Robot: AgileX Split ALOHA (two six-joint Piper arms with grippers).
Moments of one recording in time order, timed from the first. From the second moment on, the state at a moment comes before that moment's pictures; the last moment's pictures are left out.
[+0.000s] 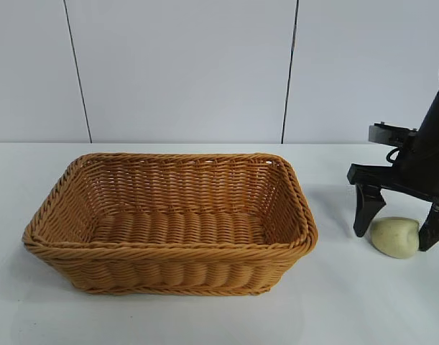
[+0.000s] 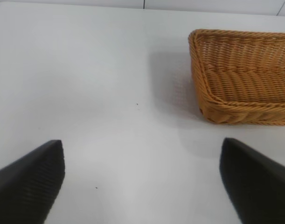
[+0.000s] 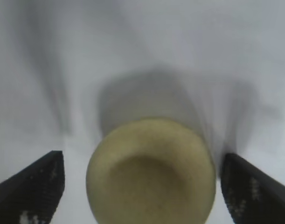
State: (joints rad) left arm 0.01 -0.01 -0.49 -0.09 1.07 0.01; right arm 0.00 2.06 -1.21 0.24 0.73 -0.01
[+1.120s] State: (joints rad) left arm 0.01 -0.01 -0.49 -0.09 1.07 0.01; right arm 0.00 1.77 -1.41 0.21 1.00 -0.06
